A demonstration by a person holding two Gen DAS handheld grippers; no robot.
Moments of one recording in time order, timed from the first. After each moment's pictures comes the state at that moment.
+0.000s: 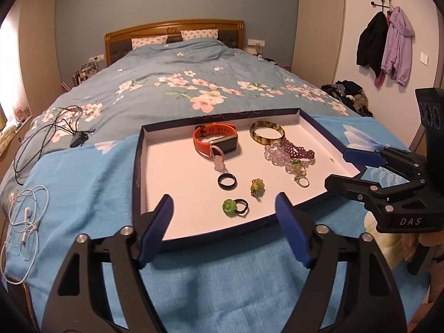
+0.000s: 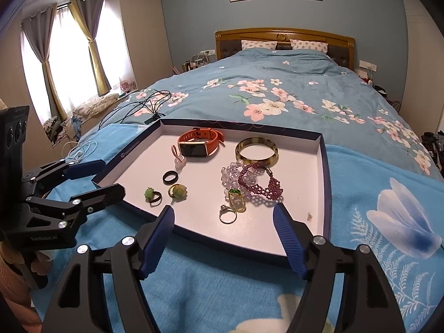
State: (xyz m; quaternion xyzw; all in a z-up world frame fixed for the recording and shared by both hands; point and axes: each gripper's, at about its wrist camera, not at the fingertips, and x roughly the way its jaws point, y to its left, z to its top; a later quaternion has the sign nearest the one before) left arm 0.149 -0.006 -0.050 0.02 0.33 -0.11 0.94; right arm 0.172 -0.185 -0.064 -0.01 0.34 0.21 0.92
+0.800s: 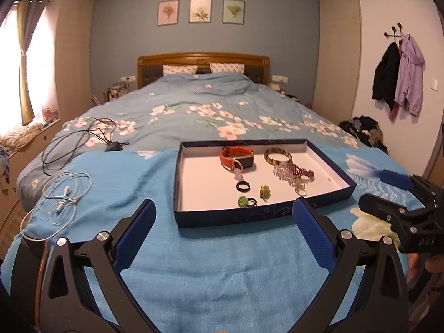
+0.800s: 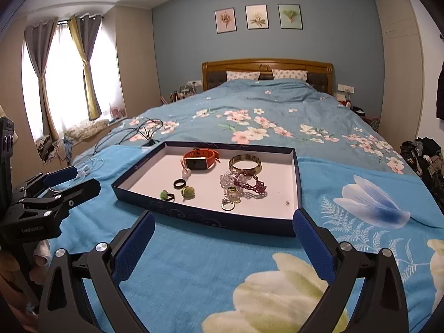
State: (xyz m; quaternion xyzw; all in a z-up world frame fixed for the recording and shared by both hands) left arm 0.056 0.019 -0.019 -0.01 0.24 -0.04 0.97; right arm 0.095 -0.196 -0.047 0.00 0.26 0.17 0.95
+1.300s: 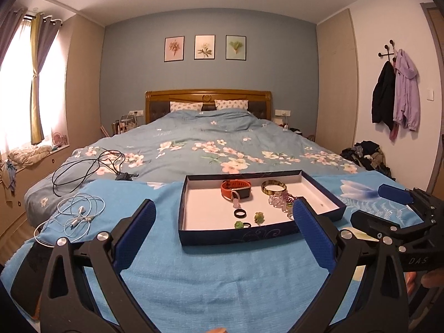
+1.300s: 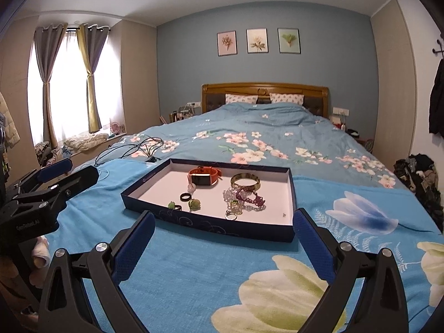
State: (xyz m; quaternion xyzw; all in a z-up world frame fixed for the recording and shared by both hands) left arm 0.010 0.005 -0.003 0.00 0.14 -0.03 0.99; right arm 0.061 -0.192 -0.041 -0.01 0.19 0.15 0.97
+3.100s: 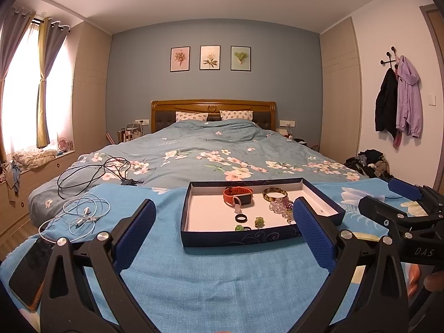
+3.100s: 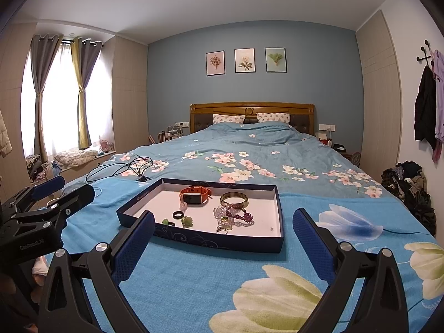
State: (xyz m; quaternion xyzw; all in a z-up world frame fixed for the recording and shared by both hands) left arm -0.006 0.002 -0.004 -0.01 0.12 -0.01 0.99; right arm 0.045 -0.194 -0.033 0.00 0.14 0.12 0.98
